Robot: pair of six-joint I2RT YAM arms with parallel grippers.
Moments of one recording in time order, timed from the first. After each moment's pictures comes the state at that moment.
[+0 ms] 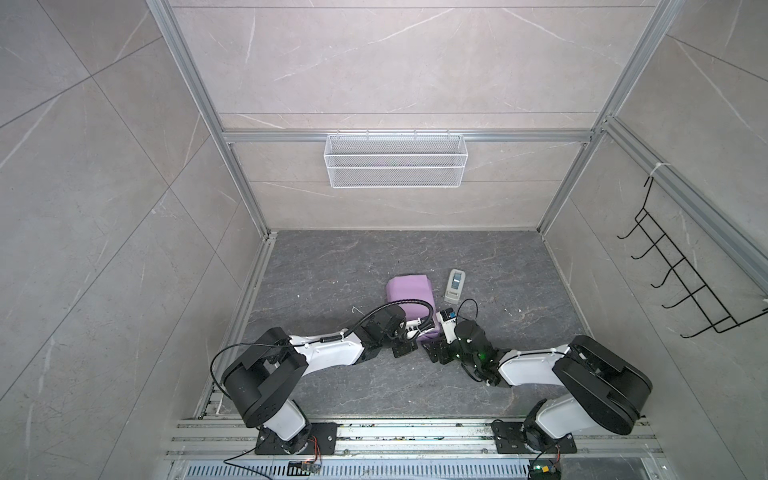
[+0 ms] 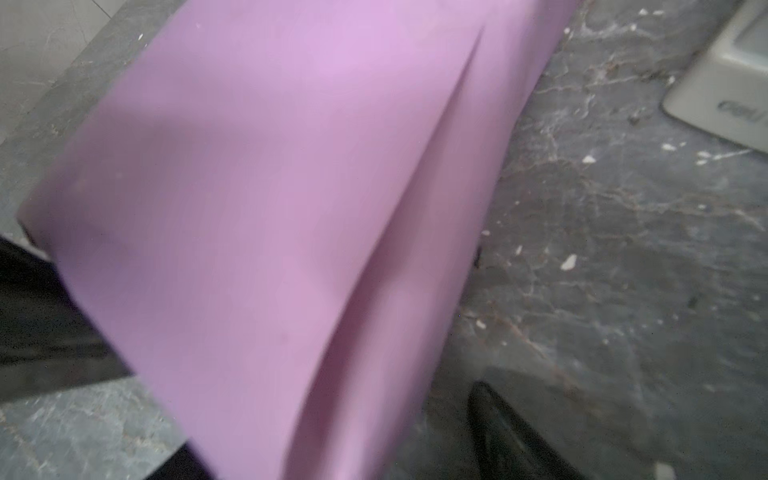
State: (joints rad) left arm -0.87 1.57 0.75 0.10 0.20 0.47; right arm 0.71 1.54 0.36 0.56 -0.04 0.36
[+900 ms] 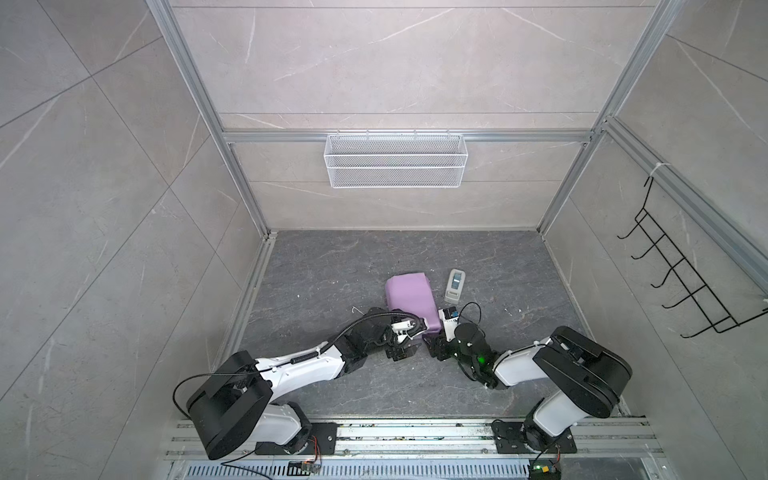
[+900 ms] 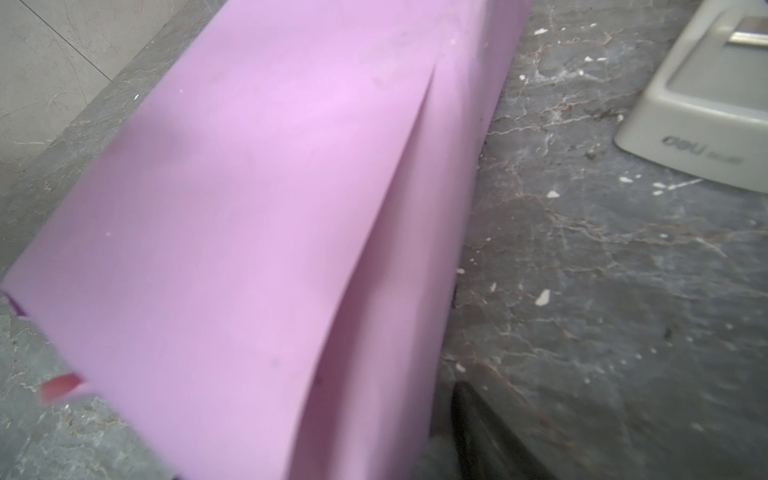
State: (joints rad) left arm -0.86 1.35 0.60 0.22 0.14 0.56; right arm 0.71 1.62 0.33 0.74 0.03 0.40
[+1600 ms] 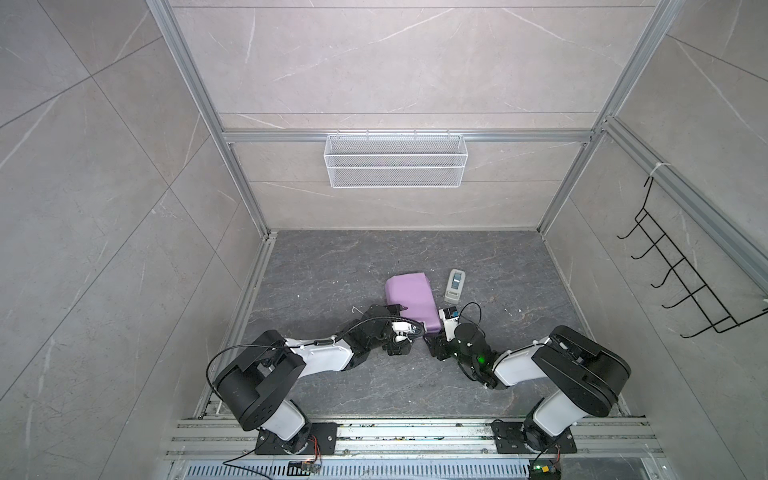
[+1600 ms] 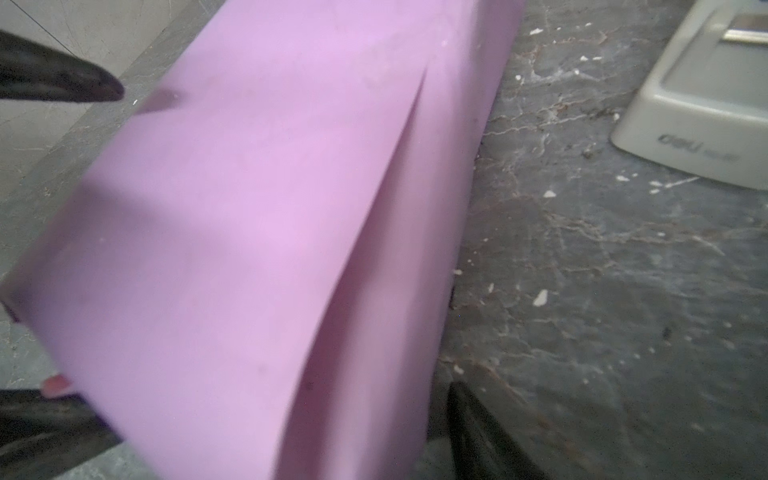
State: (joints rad) left arm -0.79 1.55 0.60 0.41 0.14 0.82; right arm 0.71 1.63 0.33 0.75 0.03 0.41
